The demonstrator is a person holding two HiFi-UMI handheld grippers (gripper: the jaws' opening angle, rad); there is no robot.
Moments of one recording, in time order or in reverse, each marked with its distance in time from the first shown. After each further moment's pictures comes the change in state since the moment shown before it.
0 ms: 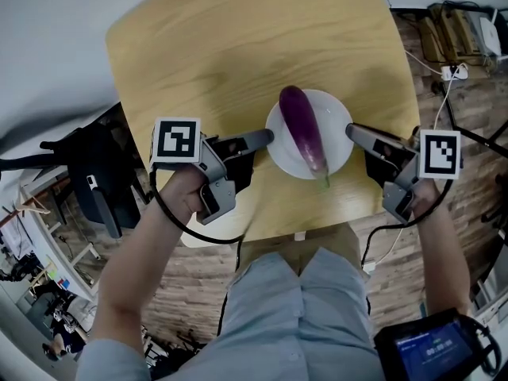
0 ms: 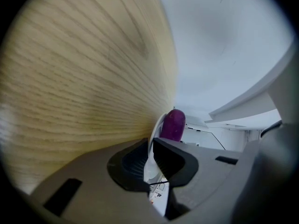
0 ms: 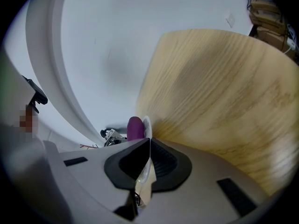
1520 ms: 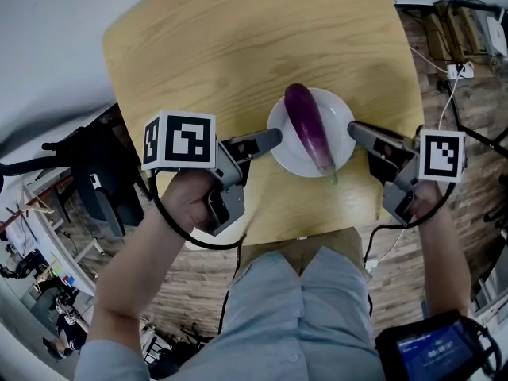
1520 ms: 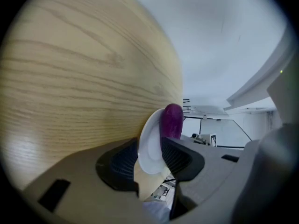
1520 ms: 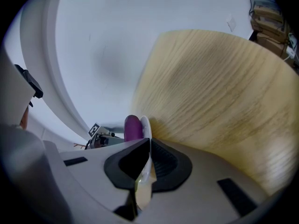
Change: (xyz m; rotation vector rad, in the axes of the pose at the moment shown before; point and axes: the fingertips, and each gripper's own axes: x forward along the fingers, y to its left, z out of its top) left arm -0.004 -0.001 0.009 0.140 0.026 0.268; right arm 0.015 -0.008 0.007 -0.016 0.014 -0.063
